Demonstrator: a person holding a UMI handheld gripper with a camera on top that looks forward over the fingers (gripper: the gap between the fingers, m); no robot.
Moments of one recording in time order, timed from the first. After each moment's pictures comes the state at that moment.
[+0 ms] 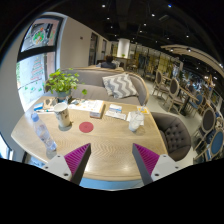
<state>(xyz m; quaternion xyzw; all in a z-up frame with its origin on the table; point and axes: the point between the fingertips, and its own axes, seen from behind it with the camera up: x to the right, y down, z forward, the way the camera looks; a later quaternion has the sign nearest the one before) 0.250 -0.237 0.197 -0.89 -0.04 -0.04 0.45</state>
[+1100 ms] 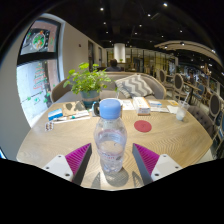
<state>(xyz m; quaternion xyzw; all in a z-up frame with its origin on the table) -0.050 -0.167 0.083 -0.87 0.03 0.00 0.49</state>
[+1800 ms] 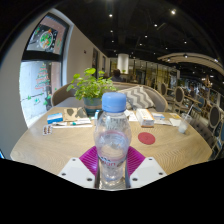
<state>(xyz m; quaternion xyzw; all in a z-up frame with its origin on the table) -0.067 -0.133 0.090 -0.84 0.00 -0.03 0.54</state>
